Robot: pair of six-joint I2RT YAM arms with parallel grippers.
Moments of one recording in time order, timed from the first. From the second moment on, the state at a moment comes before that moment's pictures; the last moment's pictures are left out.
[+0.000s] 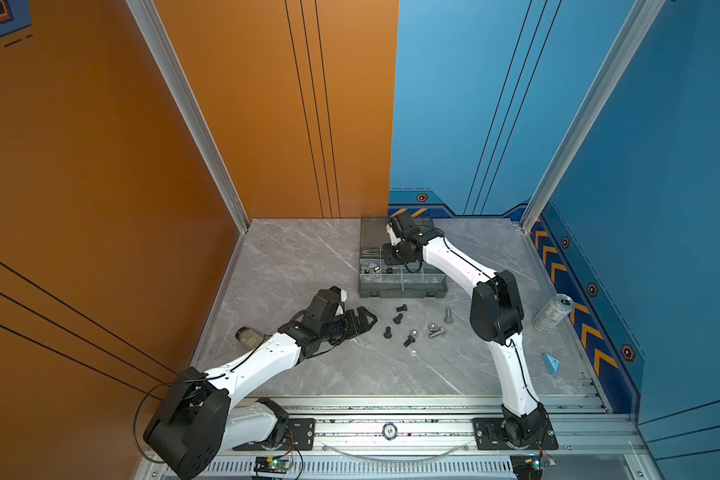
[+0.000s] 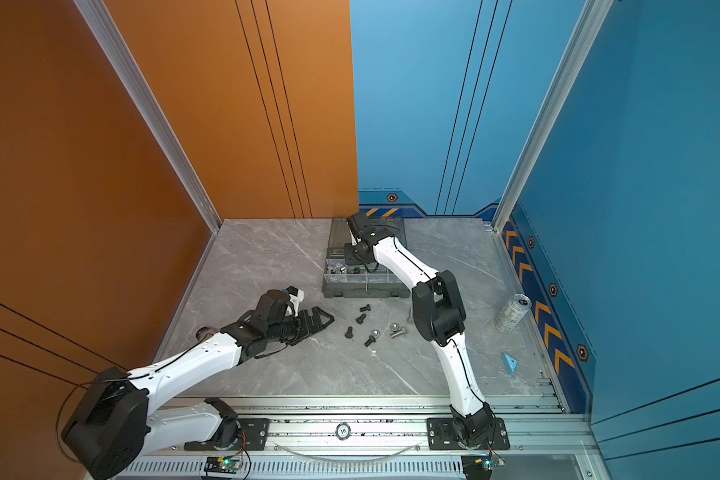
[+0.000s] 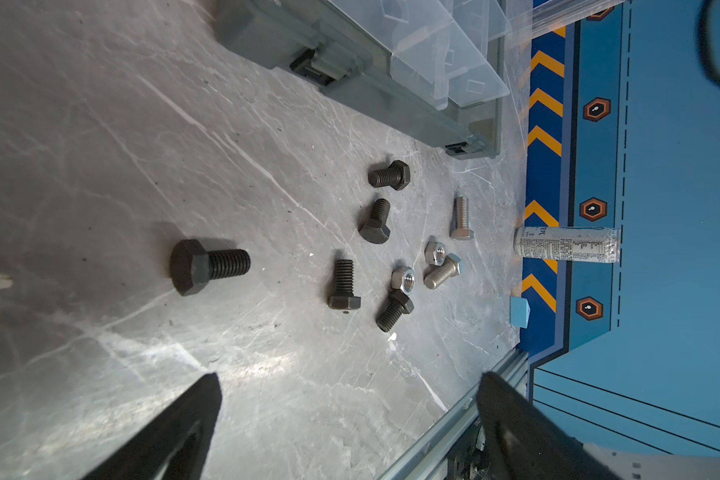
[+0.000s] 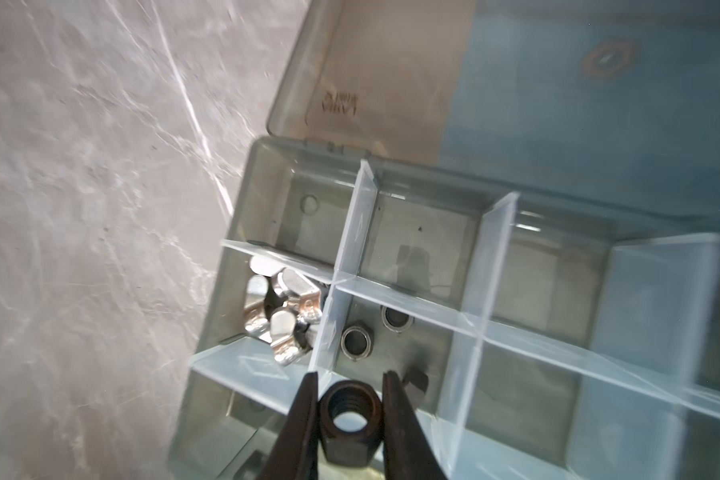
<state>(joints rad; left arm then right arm) -0.55 1.22 0.59 -0.11 0.32 -0.91 0.53 2.30 2.05 -0.74 -0.07 0.34</state>
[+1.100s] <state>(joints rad) -0.55 1.22 0.58 -0.10 0.32 -0.92 0.53 2.11 1.85 -0.76 -0.09 0.31</state>
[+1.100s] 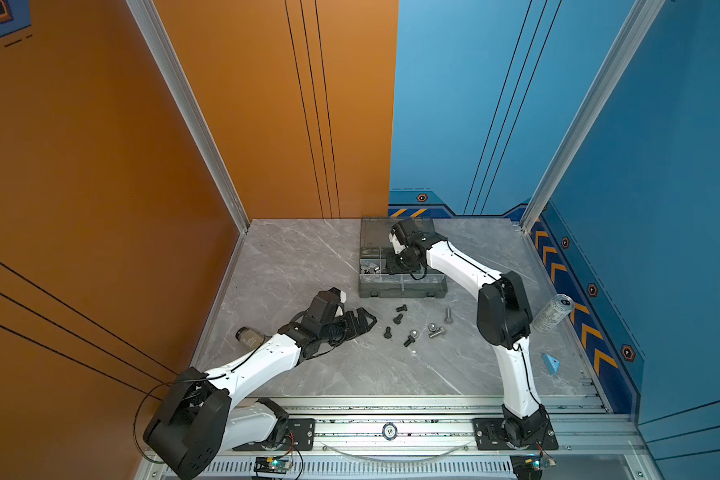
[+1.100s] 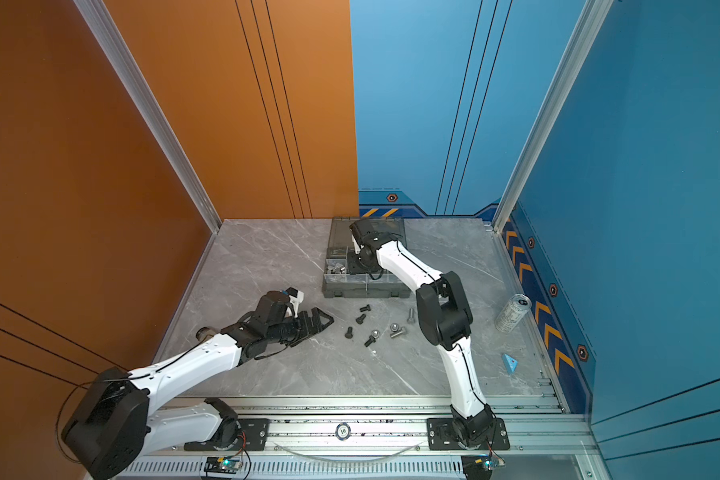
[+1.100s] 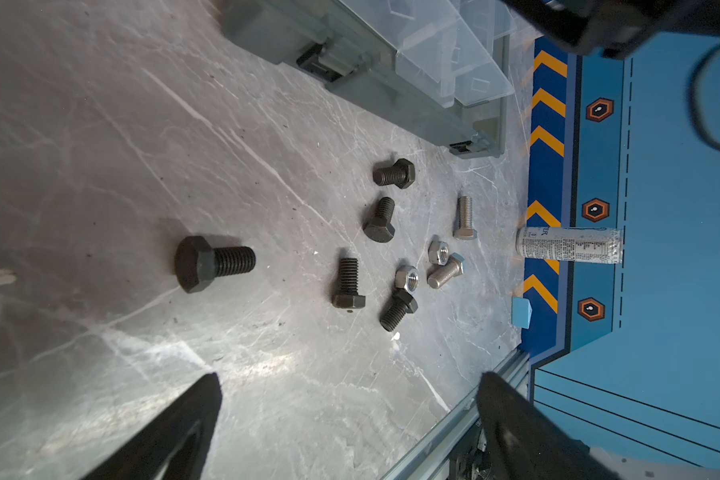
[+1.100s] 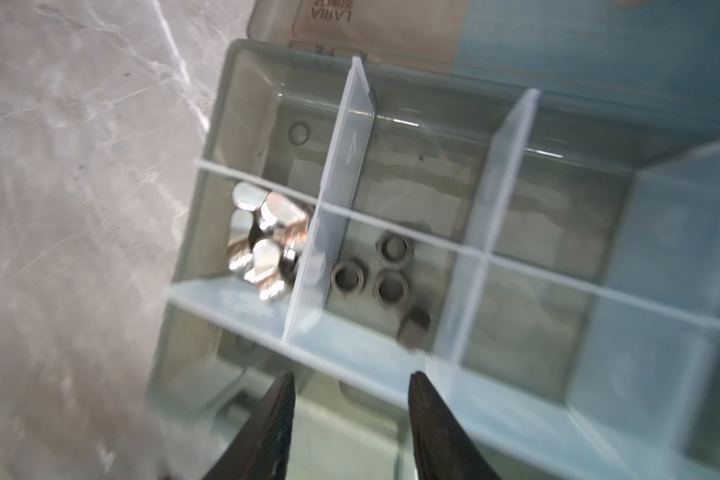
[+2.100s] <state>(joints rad) -0.55 1.22 0.58 -0.10 0.32 -0.92 0.68 1.64 1.10 -0.79 0.12 0.30</state>
